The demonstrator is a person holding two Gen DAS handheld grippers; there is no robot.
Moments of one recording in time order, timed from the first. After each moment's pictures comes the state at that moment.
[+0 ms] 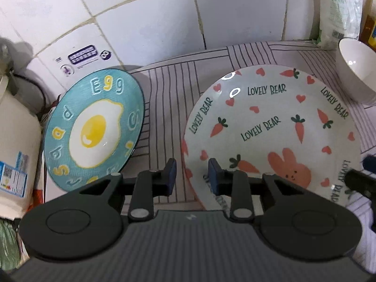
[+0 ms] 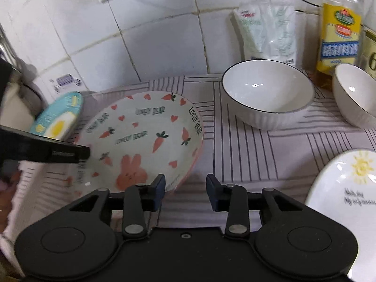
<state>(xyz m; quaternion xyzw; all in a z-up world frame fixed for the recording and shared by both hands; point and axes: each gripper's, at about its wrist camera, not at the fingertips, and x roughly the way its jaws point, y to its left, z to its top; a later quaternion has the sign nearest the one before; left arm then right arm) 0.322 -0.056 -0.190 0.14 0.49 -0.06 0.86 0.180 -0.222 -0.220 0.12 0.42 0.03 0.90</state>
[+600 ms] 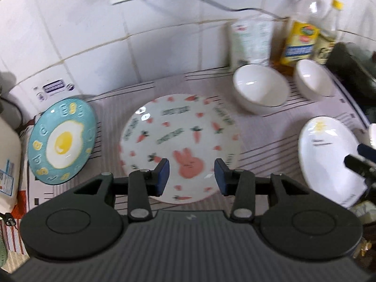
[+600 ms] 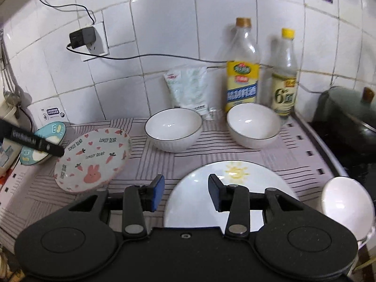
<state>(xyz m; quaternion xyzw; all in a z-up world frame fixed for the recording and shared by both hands) 0.238 -0.103 -0.097 0.10 0.46 -0.19 0.86 0.054 -0.307 -0.150 0.06 0.32 -0.05 0.94</state>
